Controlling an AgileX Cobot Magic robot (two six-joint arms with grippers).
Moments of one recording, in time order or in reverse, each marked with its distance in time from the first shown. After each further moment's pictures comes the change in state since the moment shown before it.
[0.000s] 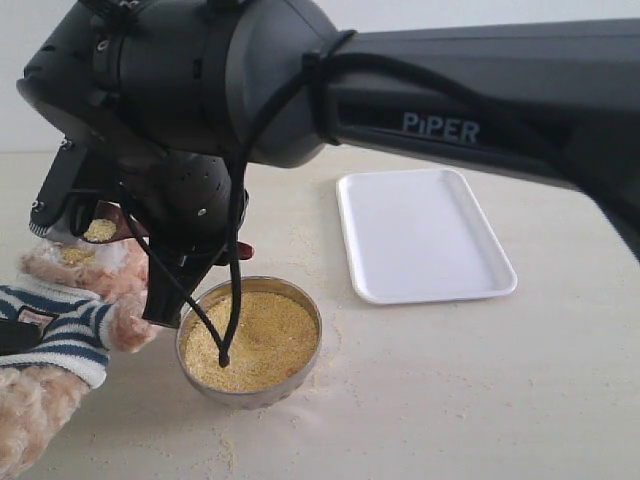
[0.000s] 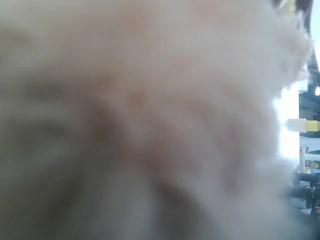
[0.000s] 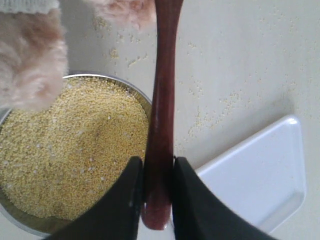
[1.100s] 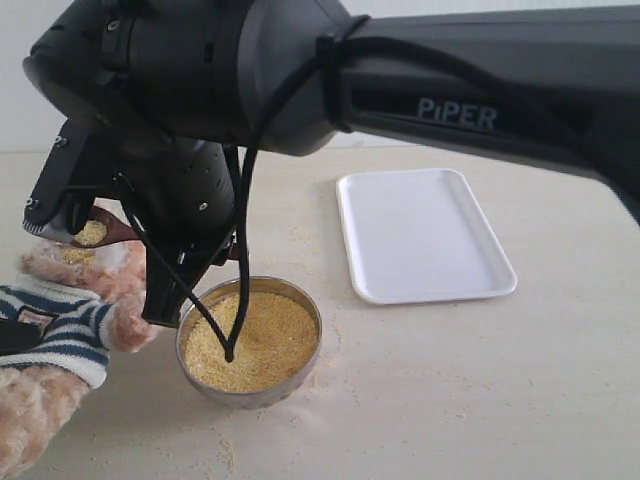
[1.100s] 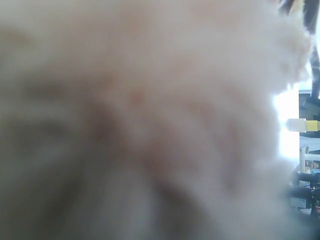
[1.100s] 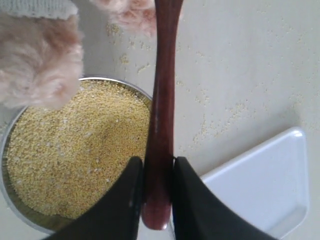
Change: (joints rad) left arm 0.000 0.000 0.000 0.000 0.000 0.000; right arm -0.008 -0.015 0.001 0.047 -0.011 -0.070
